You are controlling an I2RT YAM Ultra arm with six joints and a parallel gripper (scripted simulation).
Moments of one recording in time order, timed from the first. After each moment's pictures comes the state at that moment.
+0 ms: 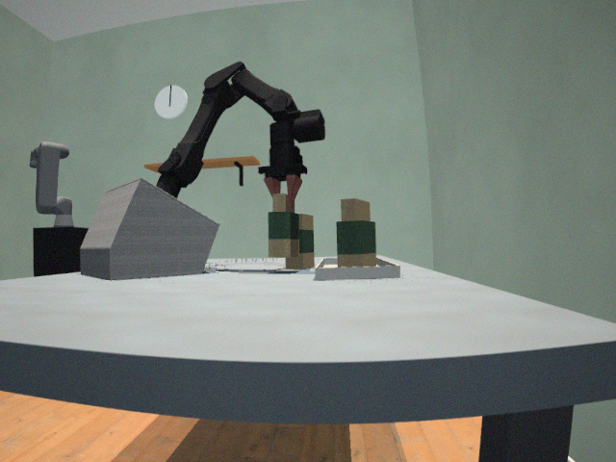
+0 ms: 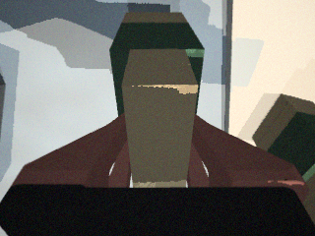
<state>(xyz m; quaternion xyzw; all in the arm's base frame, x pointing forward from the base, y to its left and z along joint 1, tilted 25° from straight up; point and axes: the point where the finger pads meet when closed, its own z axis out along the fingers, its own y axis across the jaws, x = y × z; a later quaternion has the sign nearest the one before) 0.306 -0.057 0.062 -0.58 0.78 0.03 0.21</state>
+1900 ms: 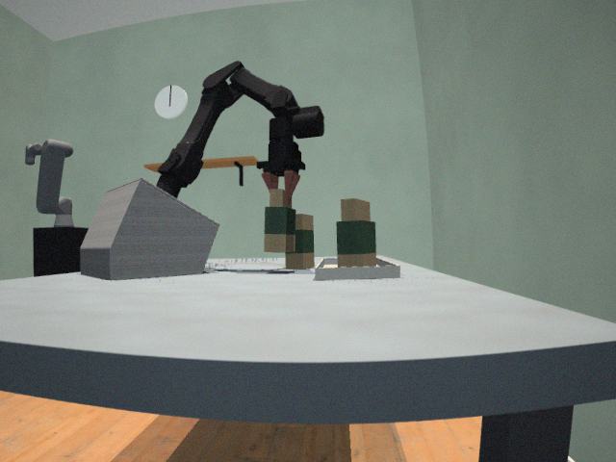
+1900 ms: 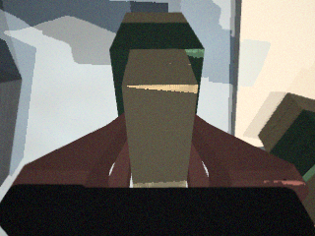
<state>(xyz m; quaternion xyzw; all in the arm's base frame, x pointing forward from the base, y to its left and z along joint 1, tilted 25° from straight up) 0.296 -0.057 0.072 -0.59 0.78 0.04 0.20</state>
